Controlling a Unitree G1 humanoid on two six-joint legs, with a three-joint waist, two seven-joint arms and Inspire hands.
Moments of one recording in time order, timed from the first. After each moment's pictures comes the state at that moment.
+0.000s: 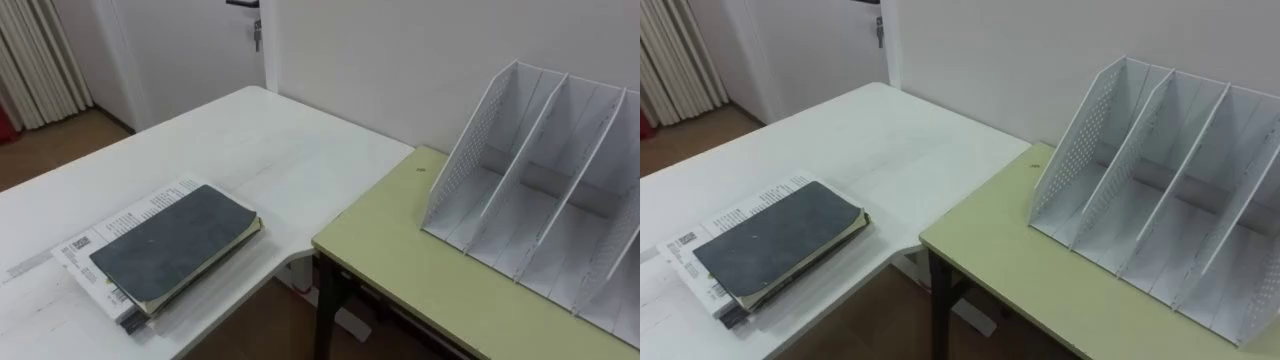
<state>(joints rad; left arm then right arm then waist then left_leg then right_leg) 0.20 0.18 -0.06 1.13 0.46 0.21 -0.14 0.11 -0.20 0.10 1.32 -0.32 0.20 0.17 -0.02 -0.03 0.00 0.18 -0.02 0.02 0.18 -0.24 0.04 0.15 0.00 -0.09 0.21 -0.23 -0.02</state>
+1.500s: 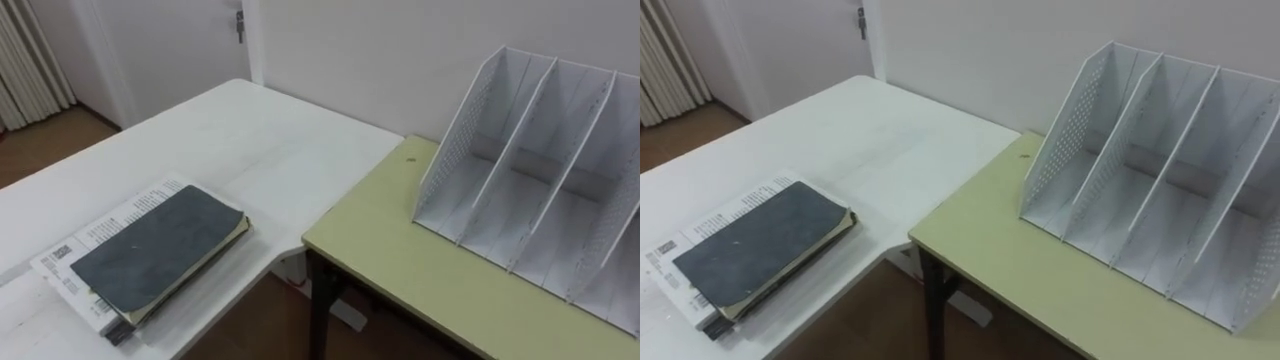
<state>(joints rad) 0.12 0.19 -0.13 0.81 0.49 0.08 -0.01 0.10 -0.23 0.09 1.31 -0.38 0.12 0.20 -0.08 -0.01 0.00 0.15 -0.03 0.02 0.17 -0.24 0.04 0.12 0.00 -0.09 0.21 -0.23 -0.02</state>
